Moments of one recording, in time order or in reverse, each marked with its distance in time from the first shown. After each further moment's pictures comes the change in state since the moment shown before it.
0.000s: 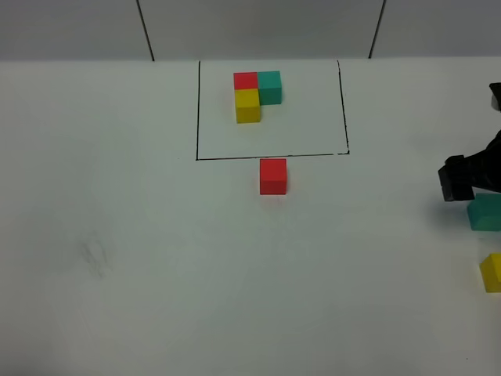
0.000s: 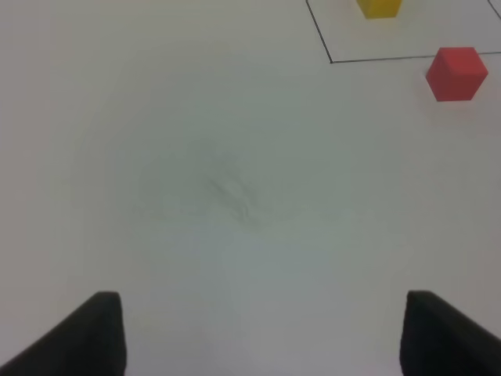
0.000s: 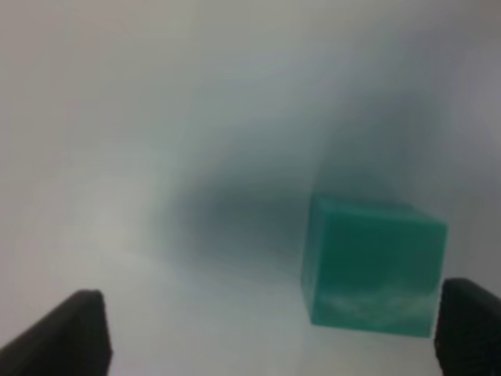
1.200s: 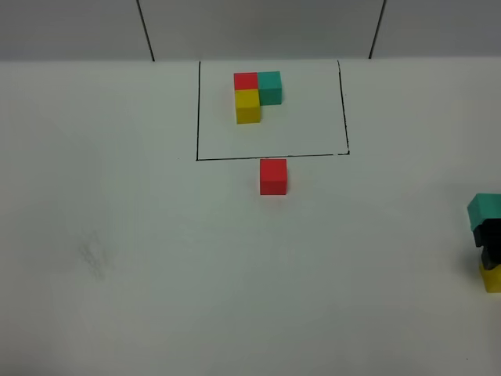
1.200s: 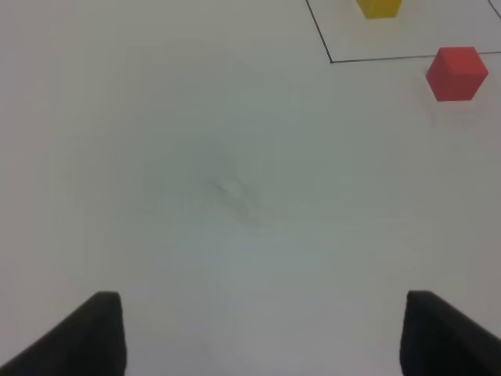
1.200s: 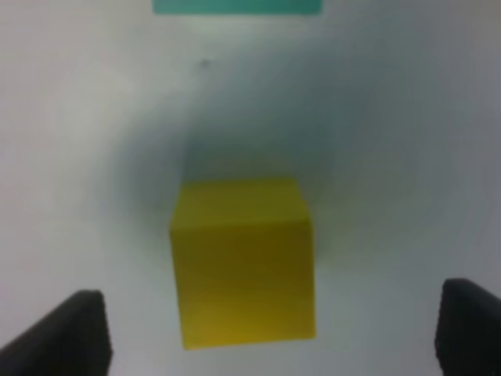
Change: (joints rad) left arm 0.000 0.000 0.000 0.000 0.000 0.000; right arm -0.082 -0.123 0.218 -0.094 0.085 0.107
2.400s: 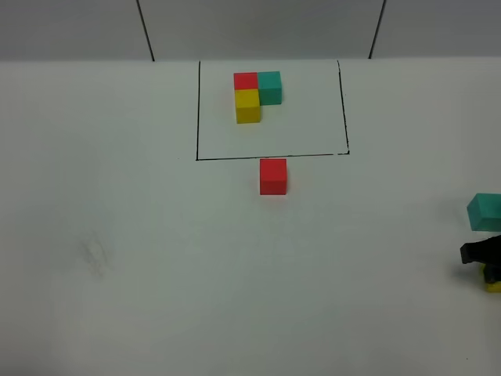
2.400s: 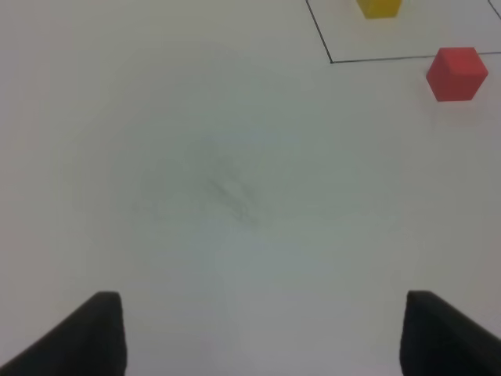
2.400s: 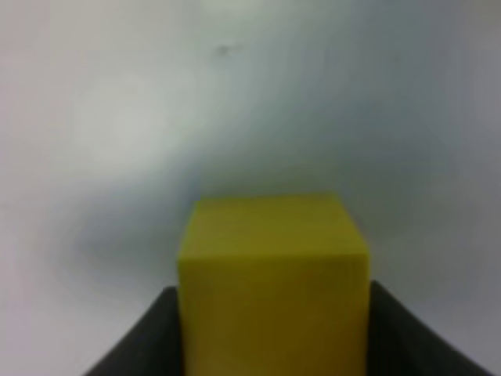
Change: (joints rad) left arm 0.000 0.000 0.000 0.000 0.000 0.000; right arm 0.000 0.063 0.107 0.043 -0.197 -0.004
